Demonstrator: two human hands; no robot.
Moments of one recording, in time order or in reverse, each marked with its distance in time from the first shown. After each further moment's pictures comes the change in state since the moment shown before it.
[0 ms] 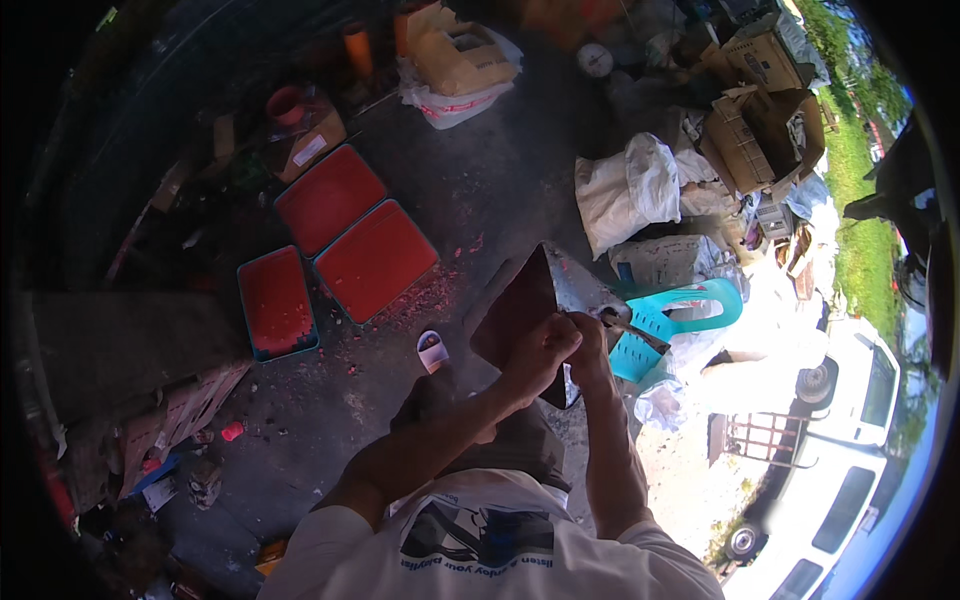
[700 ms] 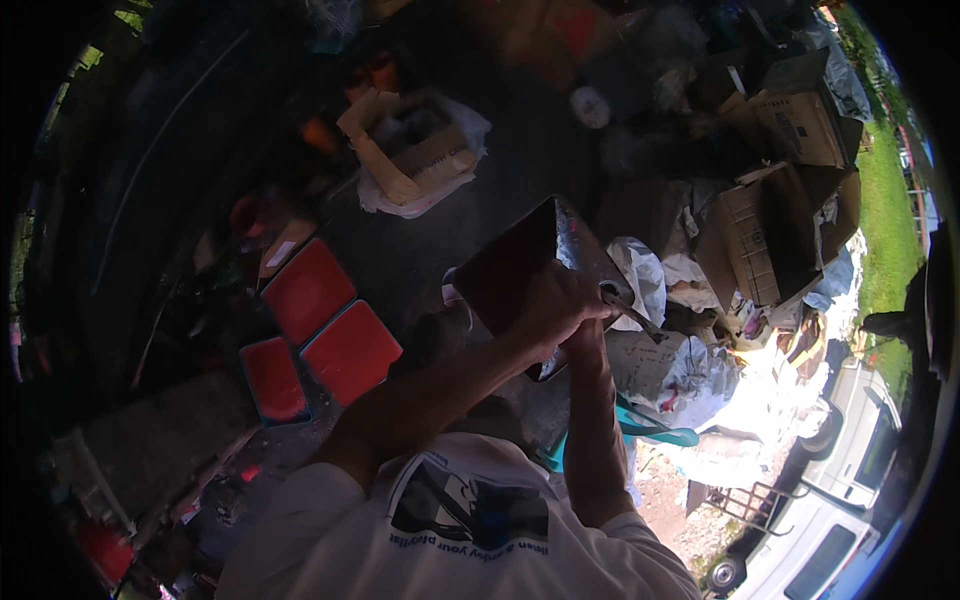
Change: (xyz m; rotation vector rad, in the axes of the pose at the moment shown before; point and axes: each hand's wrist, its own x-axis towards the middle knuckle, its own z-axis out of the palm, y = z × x) left_hand 0.525 0.234 0.156 0.272 0.164 0.072; right_hand 0.504 0.010 -0.217 0.127 0.191 -0.352
